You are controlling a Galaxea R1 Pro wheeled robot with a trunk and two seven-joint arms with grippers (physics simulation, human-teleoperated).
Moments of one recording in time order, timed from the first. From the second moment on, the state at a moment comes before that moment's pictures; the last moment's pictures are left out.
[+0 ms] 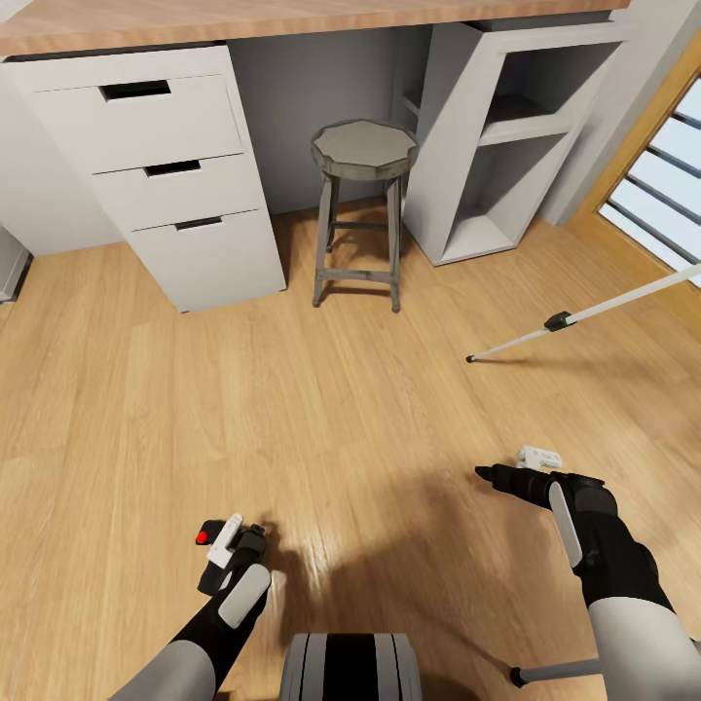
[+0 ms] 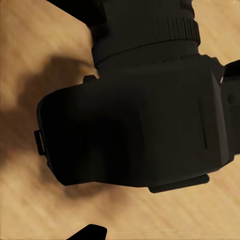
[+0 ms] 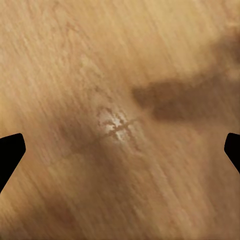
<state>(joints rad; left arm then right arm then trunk) -0.59 -0.13 -0.10 -0.50 0.99 -0.37 0.43 -0.63 -0.11 -0.26 -1.10 -0.04 0.79 0.25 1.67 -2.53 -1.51</state>
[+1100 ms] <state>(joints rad) -0.59 -0.13 -0.10 -0.48 1.05 -0.36 0.44 -0.62 -0.11 -0.26 -1.10 -0.03 0.79 0.26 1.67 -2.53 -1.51</state>
